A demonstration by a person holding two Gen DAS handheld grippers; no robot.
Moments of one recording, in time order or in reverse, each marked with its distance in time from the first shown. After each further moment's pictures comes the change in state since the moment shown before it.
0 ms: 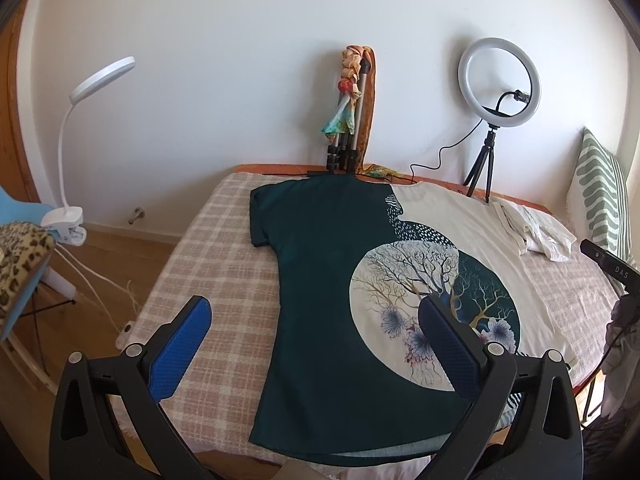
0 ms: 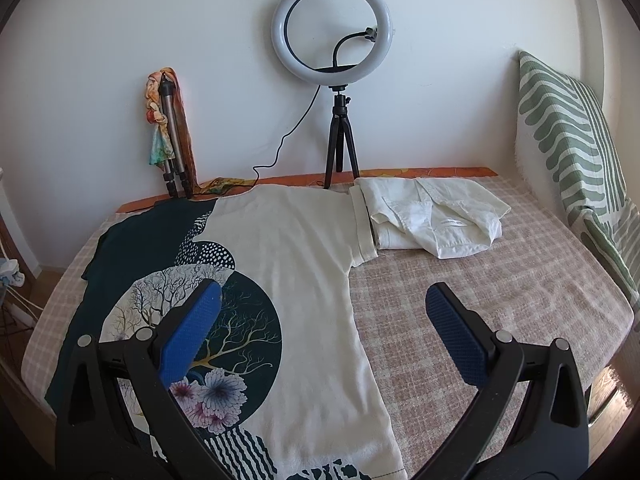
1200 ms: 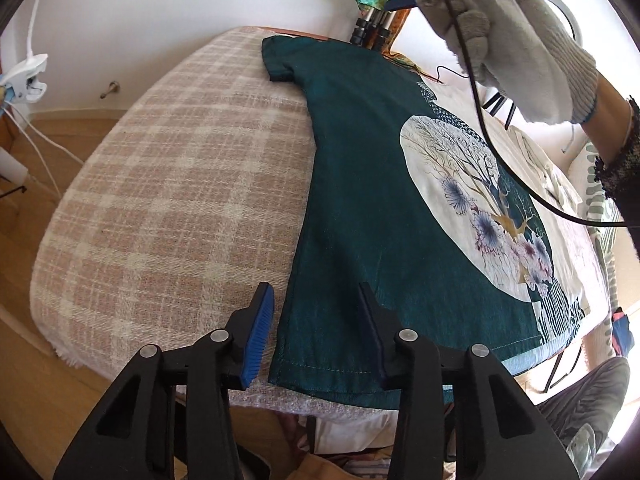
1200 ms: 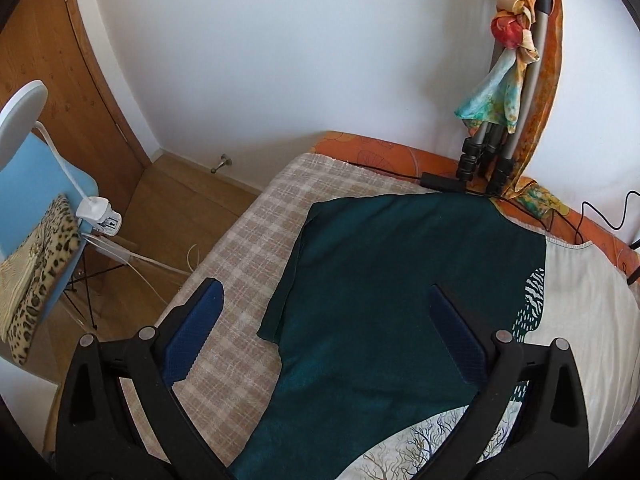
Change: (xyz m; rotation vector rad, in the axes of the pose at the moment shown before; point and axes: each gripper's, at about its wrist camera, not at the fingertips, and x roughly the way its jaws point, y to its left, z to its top) left arm 0.084 0.062 -0.093 -0.136 0.345 -0.128; right arm 0.225 0.425 0.057 -0.377 0.396 0.511
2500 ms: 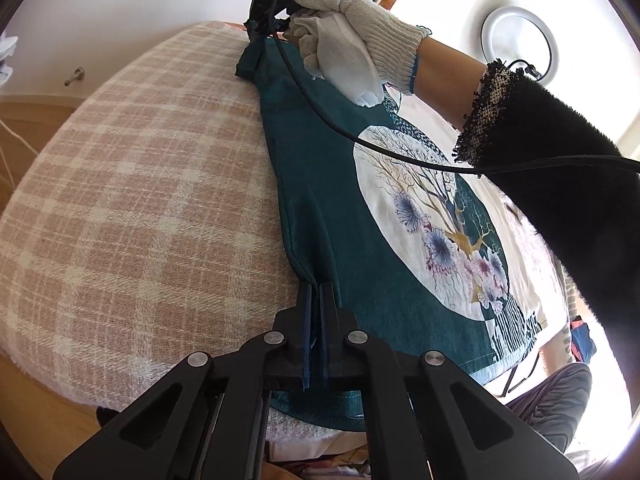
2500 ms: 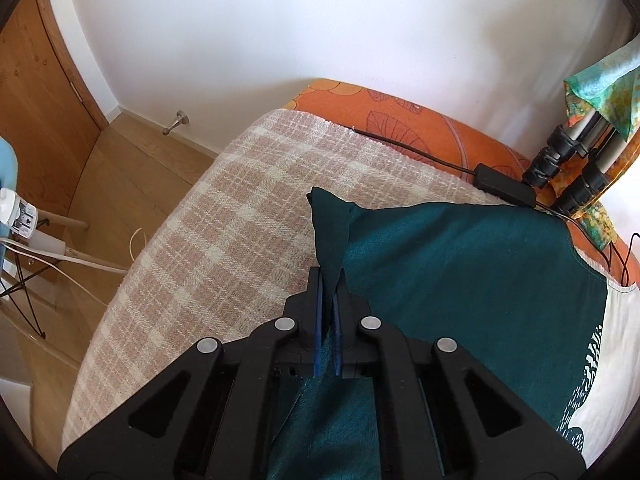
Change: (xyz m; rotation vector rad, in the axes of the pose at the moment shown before) left arm 0.008 -0.013 0.011 -0.033 -0.007 -0.180; right arm 0.129 -0.012 0.036 -0.033 0.113 -0.124
